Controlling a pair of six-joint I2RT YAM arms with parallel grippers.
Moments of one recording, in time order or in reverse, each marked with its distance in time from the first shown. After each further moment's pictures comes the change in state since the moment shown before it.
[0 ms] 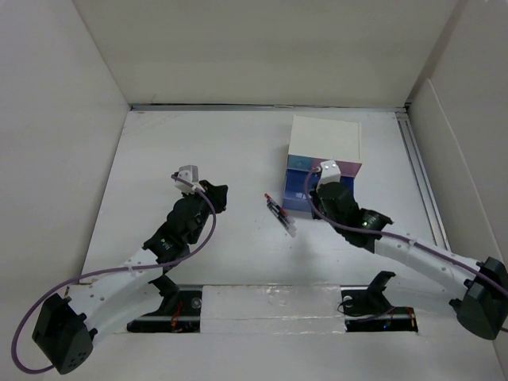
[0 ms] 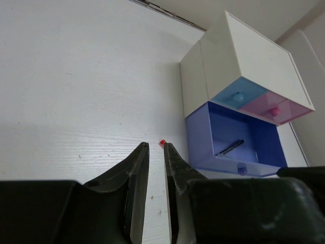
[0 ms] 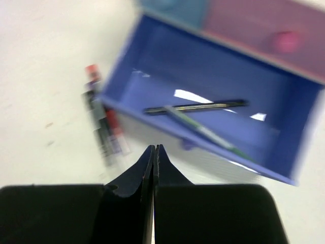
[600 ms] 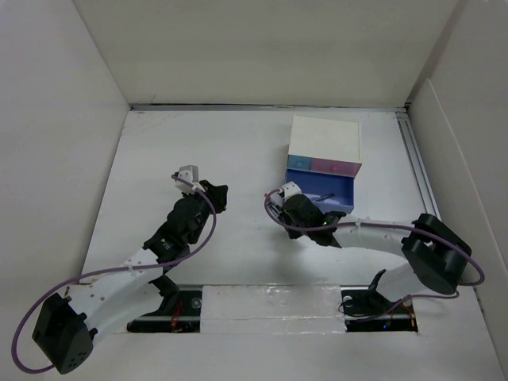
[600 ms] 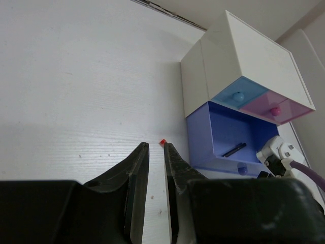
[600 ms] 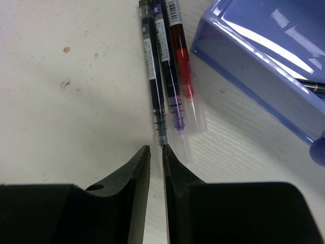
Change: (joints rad) left arm 0.000 0.002 0.000 0.000 0.000 0.000; right arm 0.130 0.393 -0.026 0.153 -0.231 0.042
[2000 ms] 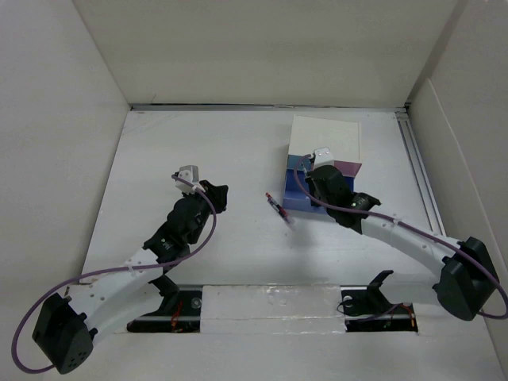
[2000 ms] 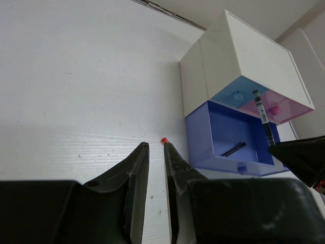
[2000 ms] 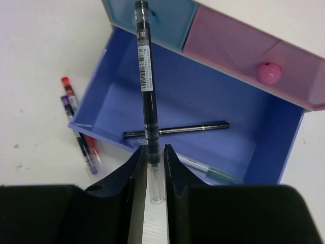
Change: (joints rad) left arm 0.000 0.000 0.000 0.000 0.003 0.000; right arm -0.187 -0.219 0.143 -0.137 0.159 -0.107
